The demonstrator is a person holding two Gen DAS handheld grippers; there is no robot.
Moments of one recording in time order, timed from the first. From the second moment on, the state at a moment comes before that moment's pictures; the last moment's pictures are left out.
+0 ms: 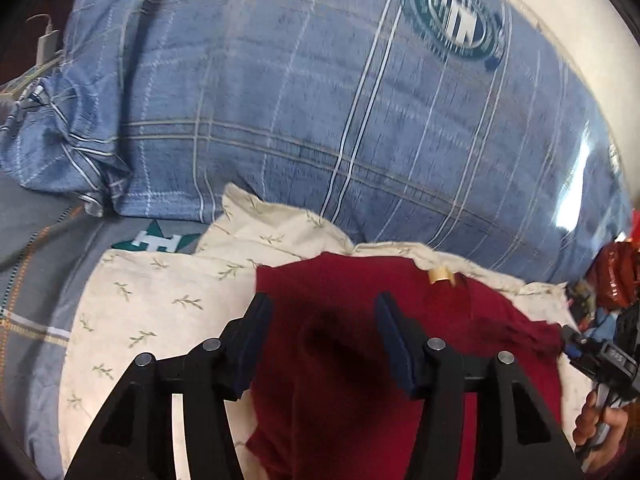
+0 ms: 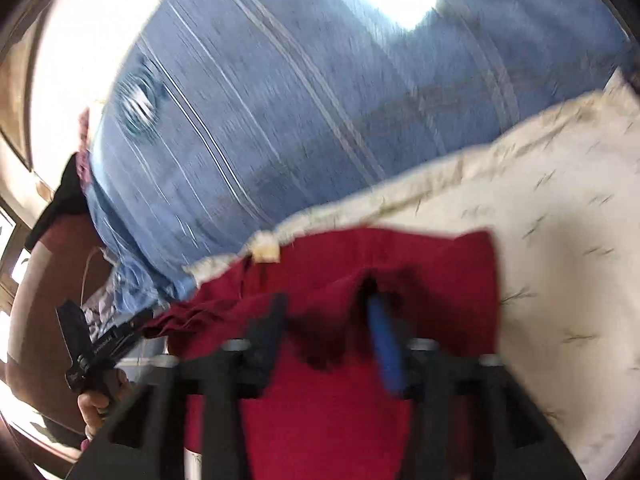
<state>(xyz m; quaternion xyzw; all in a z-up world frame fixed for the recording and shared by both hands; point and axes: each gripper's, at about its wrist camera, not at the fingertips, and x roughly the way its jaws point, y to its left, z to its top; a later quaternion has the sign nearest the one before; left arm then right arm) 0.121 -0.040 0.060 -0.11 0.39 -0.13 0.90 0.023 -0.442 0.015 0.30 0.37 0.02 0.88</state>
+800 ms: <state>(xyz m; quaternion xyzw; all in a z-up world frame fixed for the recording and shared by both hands) 0.046 -0.038 0.005 -0.04 0.42 -0.11 0.90 -0.001 -0.446 0.014 0.14 0.41 -0.10 0.89</state>
